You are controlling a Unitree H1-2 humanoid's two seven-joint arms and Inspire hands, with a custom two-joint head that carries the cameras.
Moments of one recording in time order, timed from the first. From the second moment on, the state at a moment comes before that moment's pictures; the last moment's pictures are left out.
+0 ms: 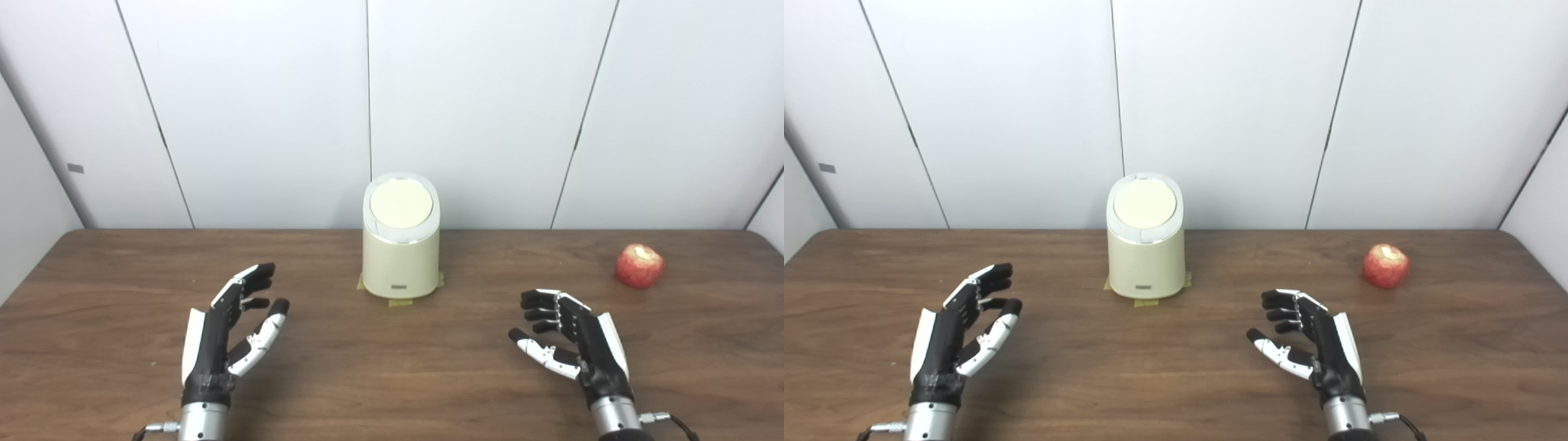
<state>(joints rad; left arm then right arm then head) -0.06 0.08 0.04 -0.05 0.22 -0.17 0.12 -0.08 -0.10 -0.01 0.01 -0.26 -0.04 -0.10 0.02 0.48</state>
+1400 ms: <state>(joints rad) -0.68 0.05 -0.20 0.11 0.66 0.46 0.11 -0.09 -0.11 0.04 0.00 -0.34 0.00 -0.10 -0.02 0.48</state>
